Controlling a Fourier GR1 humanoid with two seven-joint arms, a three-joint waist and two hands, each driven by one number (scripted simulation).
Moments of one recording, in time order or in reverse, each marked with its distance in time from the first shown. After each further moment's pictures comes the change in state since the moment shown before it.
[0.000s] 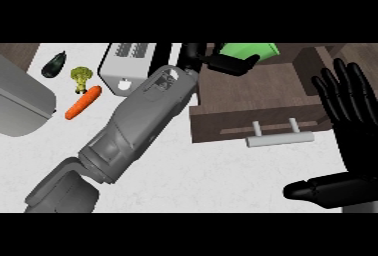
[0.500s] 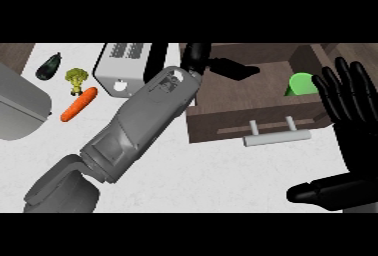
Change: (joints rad) left arm -0.025 0.000 -0.112 0.028 0.047 0.048 0.024; right arm -0.008 -0.001 -0.008 0.002 -0.040 0.019 -0.008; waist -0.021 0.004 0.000
